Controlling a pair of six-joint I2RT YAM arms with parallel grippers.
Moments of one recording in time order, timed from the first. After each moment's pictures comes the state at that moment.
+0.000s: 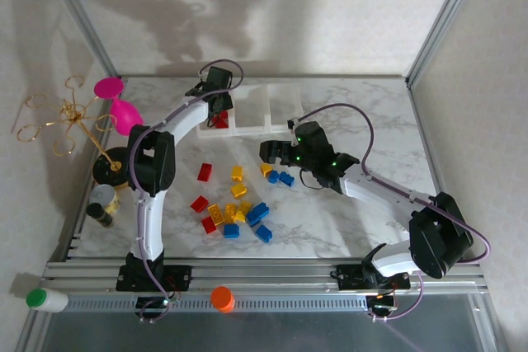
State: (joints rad) left arm -0.30 2.18 1.80 -0.47 -0.29 -0.50; right arm 0.70 1.40 0.92 -0.11 -0.05 0.57
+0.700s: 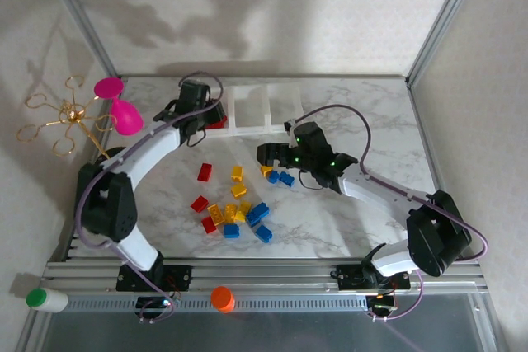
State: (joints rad) left arm -0.31 1.58 1.19 -0.35 -0.11 -0.59; right arm 0.72 1.43 0.90 -0.10 -0.13 0.56
